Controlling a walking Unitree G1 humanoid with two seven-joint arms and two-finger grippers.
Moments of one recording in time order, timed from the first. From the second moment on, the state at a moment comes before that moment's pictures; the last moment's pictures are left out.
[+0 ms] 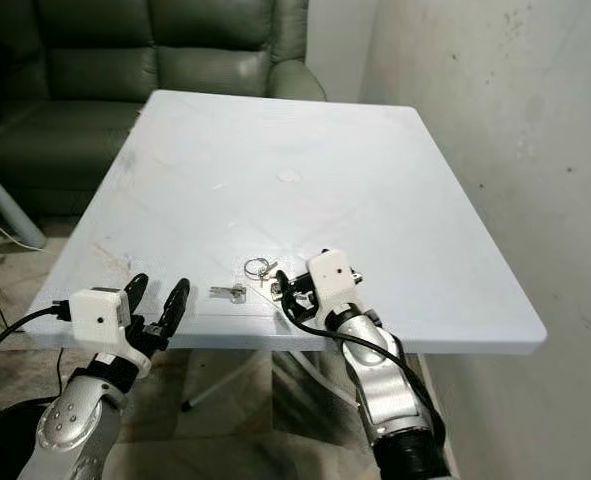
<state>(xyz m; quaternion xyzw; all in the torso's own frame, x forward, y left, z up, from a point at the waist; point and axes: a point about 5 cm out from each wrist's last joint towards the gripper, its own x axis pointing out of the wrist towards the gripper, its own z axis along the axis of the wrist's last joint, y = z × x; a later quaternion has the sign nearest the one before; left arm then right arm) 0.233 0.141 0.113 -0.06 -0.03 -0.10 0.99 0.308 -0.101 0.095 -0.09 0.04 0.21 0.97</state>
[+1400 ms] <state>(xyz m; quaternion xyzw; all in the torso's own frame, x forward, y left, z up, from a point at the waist) 0.223 0.141 0.115 -0.05 -0.02 -0.09 0.99 0.310 -0.036 0.104 -0.05 0.02 0.22 0.97</state>
